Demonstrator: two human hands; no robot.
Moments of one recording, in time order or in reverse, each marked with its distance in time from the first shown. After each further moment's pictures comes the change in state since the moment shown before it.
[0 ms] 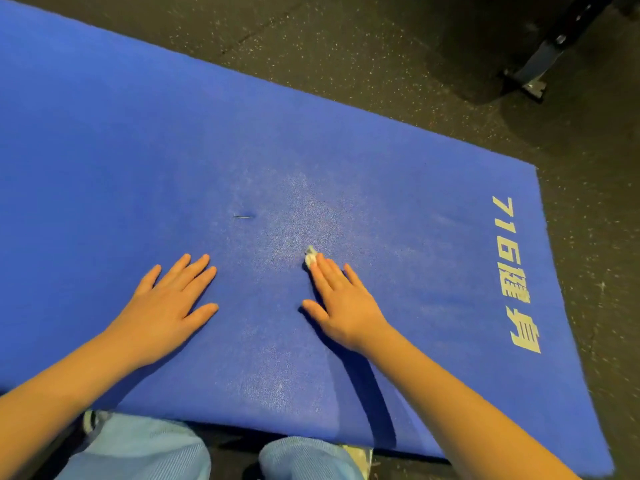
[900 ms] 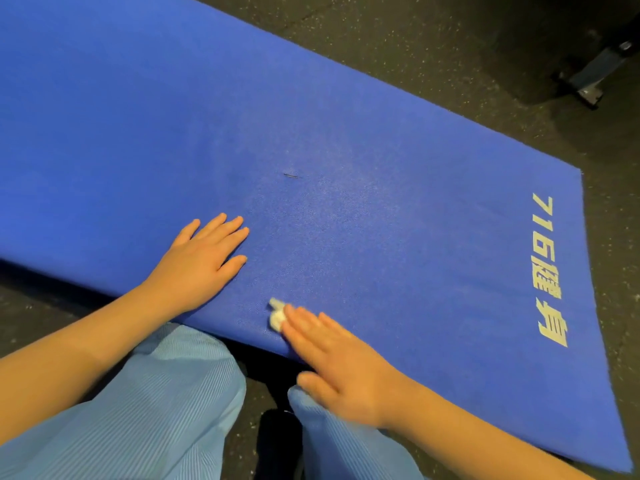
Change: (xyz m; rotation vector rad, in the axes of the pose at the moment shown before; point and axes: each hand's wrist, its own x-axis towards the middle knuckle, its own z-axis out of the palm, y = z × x) left_hand -0.040 0.000 0.013 -0.078 0.193 -0.012; right_hand -0.102 -0.079 0.024 0.137 -0.196 -0.462
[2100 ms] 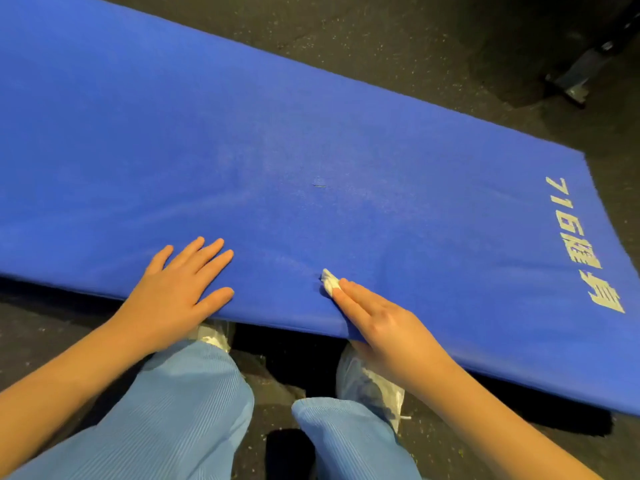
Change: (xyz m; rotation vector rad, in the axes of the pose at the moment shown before) left_hand -0.042 -0.013 -0.016 0.018 0.019 0.023; right_hand -0.010 0.011 -0.041 -0.291 0.349 0.109
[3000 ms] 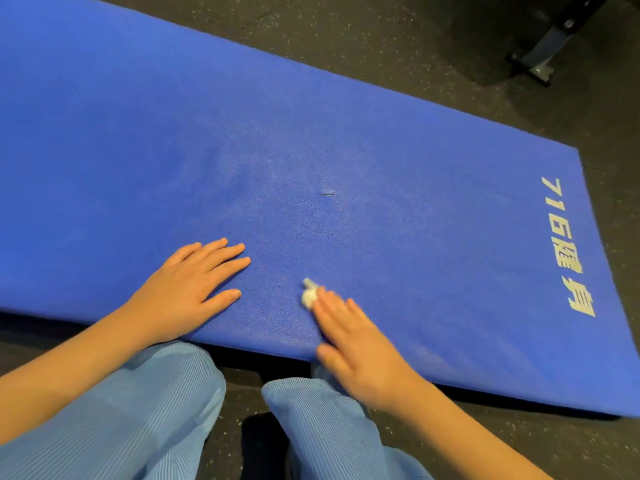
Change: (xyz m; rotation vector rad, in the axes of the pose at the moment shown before) left_hand 0.025 0.032 0.025 0.081 0.088 0.333; right_hand -0.043 -0.003 0.030 0.310 -0.199 0.186
